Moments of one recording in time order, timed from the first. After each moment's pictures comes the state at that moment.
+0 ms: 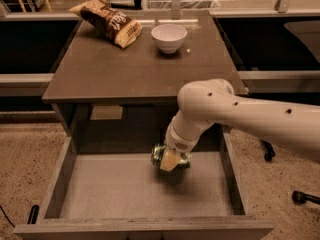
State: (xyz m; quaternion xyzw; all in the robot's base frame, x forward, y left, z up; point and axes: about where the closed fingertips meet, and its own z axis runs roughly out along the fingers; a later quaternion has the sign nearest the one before) arm 0.497 -0.029 0.656 -0.64 0.75 0.11 0.12
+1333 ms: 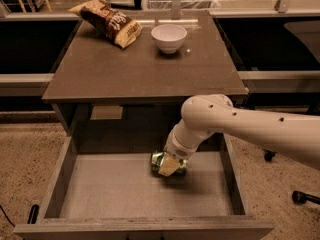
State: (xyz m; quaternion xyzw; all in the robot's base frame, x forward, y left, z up) arm 0.506 -0.025 0.614 -0.62 0.76 0.13 0.14
